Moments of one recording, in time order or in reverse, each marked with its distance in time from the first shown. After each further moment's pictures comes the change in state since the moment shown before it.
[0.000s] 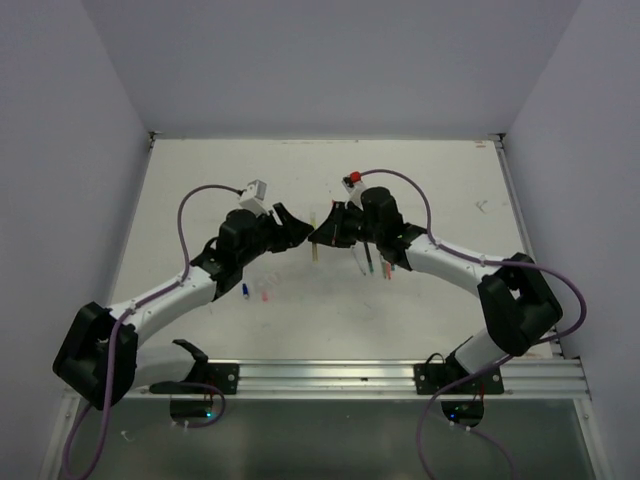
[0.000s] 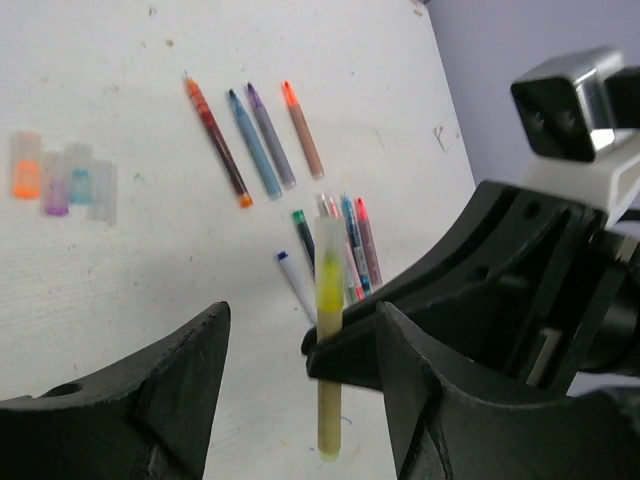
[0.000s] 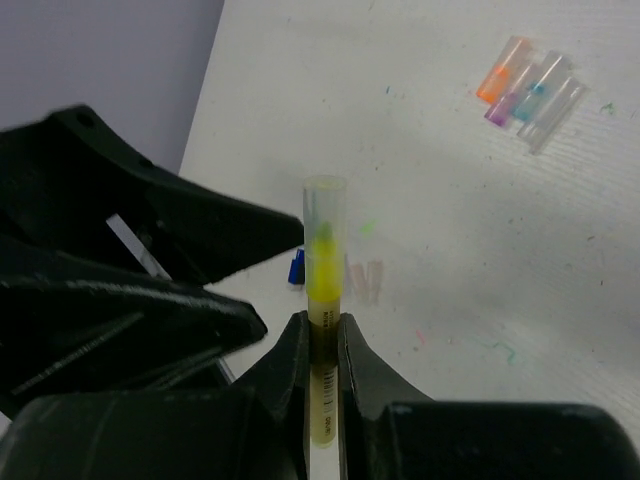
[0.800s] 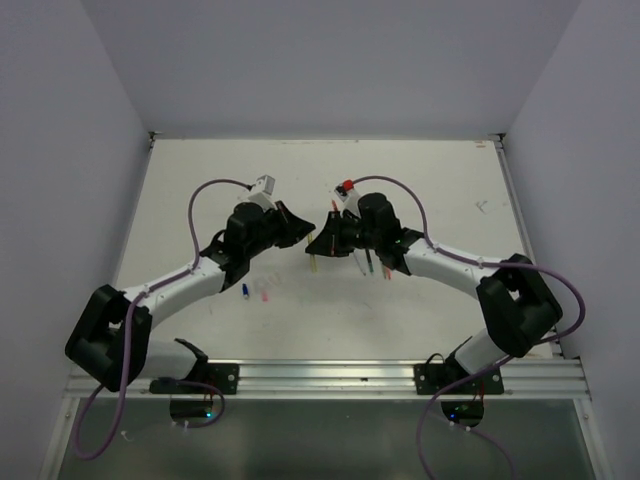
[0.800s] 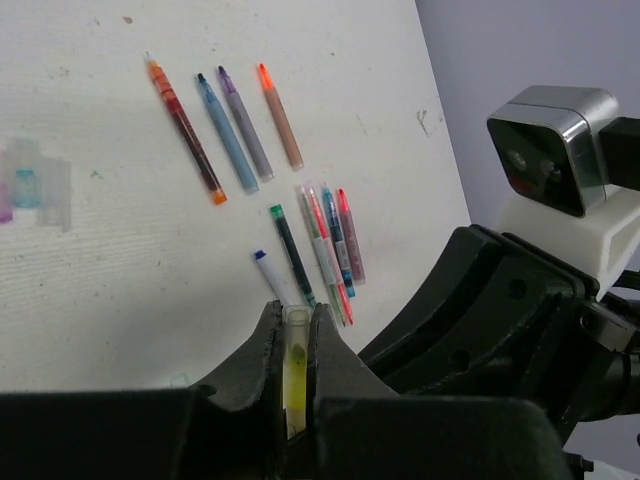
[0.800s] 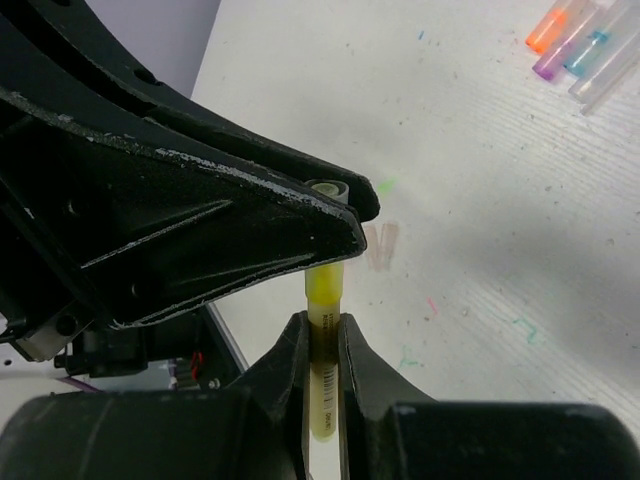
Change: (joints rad) left arm 0.008 0.097 0.069 0.040 0.055 -0.018; right arm 0.024 -0.019 -0.035 -0.005 -0.100 -0.061
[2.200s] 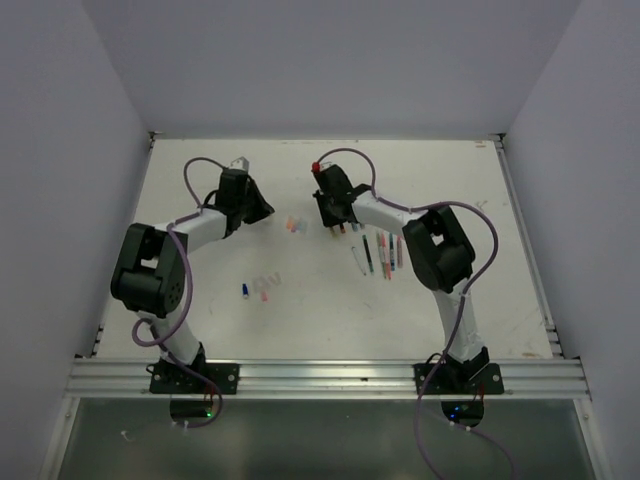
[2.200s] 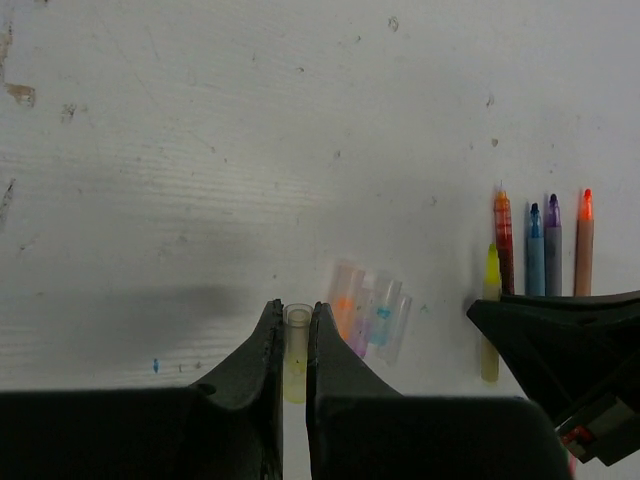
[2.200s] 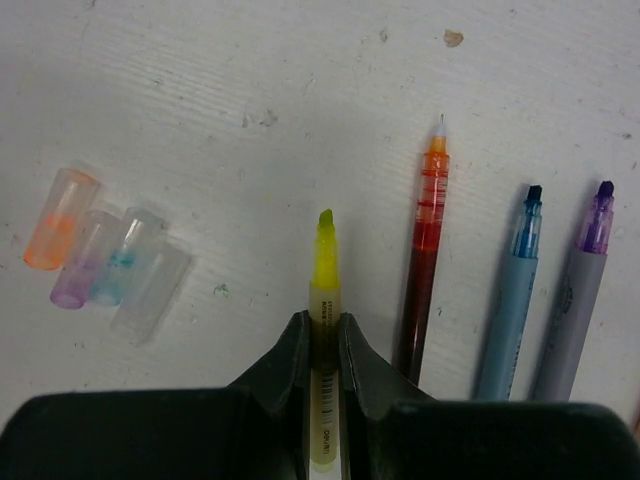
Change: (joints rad) left arm 0.318 0.433 0.312 -0.247 -0.045 0.190; right arm -0.026 0.603 0.679 -0.526 0.626 -0.441
